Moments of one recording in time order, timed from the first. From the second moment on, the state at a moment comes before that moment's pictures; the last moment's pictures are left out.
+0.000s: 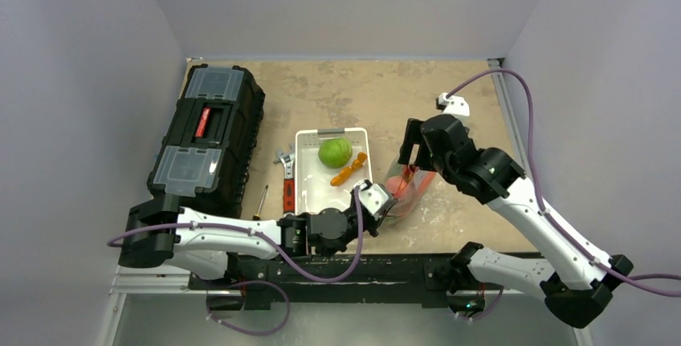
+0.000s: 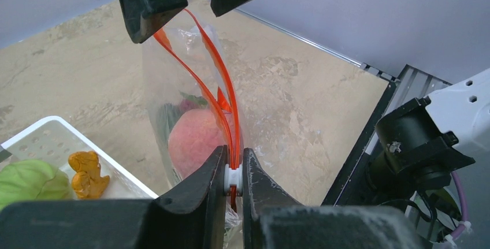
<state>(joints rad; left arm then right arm) -1.48 1.34 0.76 0.55 -0.59 -0.06 0.72 1.01 1.21 -0.93 0.48 0.67</state>
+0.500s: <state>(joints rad) -1.48 1.39 0.85 0.47 -0.57 -0.07 0.77 0.98 1.20 -1.01 0.37 0.74</state>
